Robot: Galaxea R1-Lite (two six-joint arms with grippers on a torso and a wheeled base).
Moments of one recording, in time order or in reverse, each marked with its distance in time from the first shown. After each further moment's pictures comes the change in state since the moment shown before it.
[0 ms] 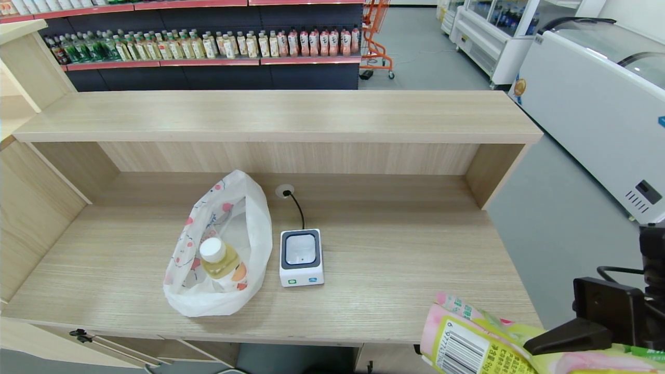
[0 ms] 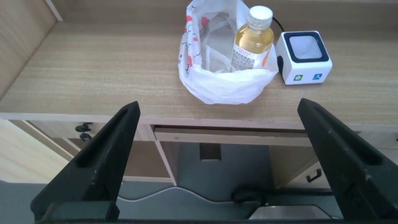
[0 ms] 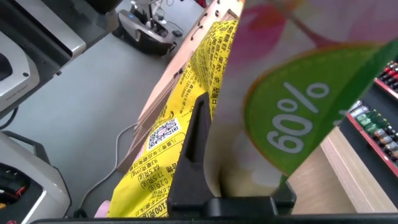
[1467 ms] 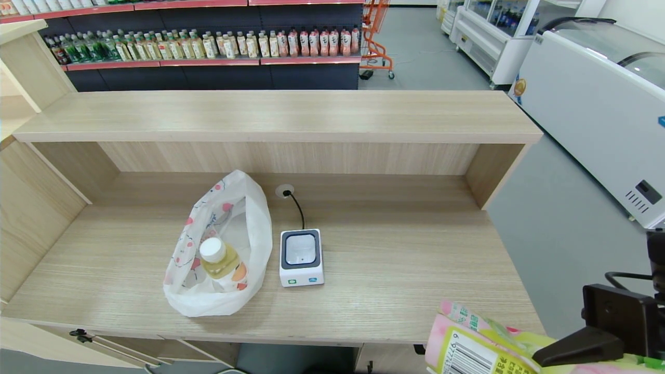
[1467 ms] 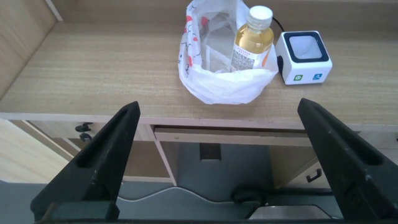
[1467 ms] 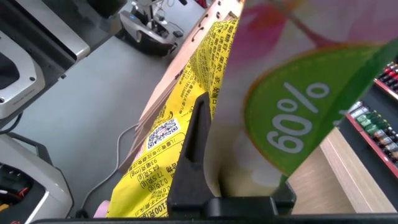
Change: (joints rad) left arm 0.000 0.000 0.000 0.000 0.000 0.000; right arm 0.000 -0.038 0.004 0.061 0.000 -0.030
